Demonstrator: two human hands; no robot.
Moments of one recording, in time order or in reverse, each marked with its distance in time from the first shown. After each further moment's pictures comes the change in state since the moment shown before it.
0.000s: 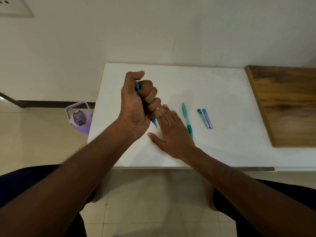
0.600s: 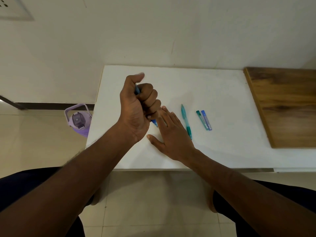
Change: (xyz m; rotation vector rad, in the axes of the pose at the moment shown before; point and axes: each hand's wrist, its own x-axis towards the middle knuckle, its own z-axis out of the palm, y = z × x) left_hand 0.001 -0.002 -0.001 0.023 -0.049 0.030; right_hand -0.001 -0.004 -0.007 0.022 0.020 -0.005
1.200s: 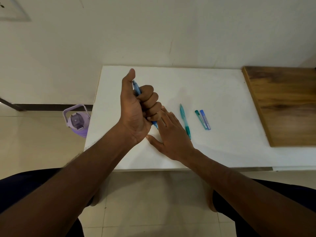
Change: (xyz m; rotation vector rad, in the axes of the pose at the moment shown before) left_hand 0.001 -0.005 0.000 -0.101 -0.011 -0.078; right_hand 0.001 0.001 0.002 0.019 0.063 -0.003
